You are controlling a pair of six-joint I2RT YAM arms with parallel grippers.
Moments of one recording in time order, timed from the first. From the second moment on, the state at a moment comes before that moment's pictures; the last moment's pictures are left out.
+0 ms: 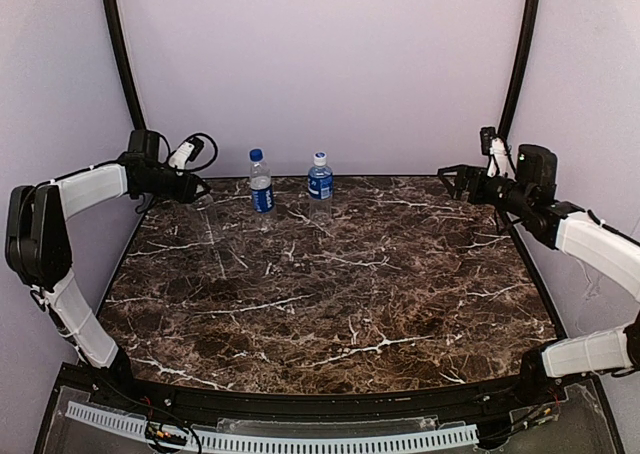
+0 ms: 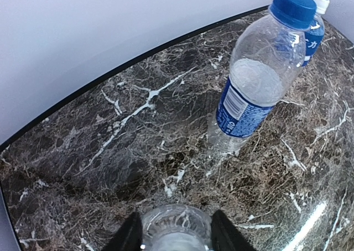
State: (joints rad) left arm -0.05 1.69 1.31 -0.34 0.43 0.35; right arm 0.22 1.15 0.83 0.07 -0.30 0.22
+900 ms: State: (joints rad) left arm -0.62 1.73 1.63 -0.80 0.57 0.46; right arm 0.37 1.17 0.94 0.04 -0.42 0.17
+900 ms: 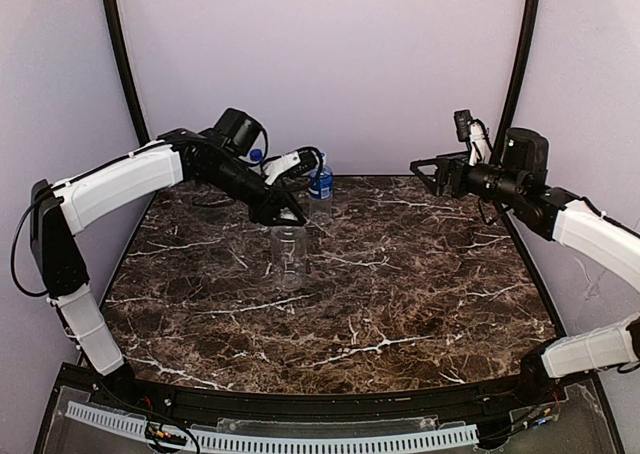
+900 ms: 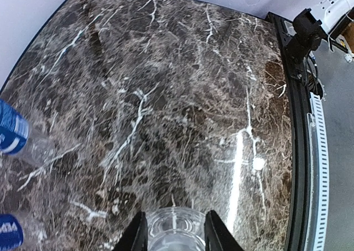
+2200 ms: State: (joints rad) left arm -0.79 1.75 1.40 -0.33 0.60 0.38; right arm 0.61 1.26 0.99 -0.18 -0.32 0.02
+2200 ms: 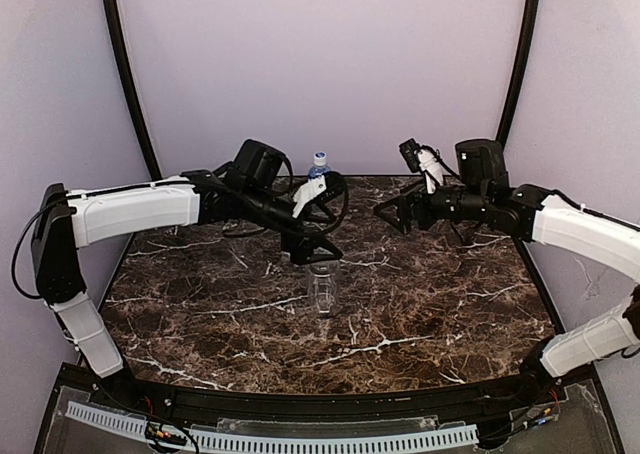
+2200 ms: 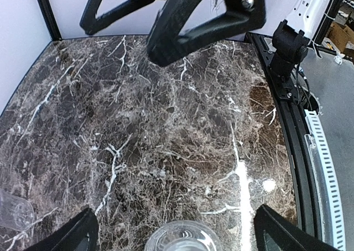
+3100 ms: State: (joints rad) left arm -0.70 1.21 0.51 0.30 0.50 0.10; right arm 1.03 1.68 1.35 -0.48 0.11 0.19
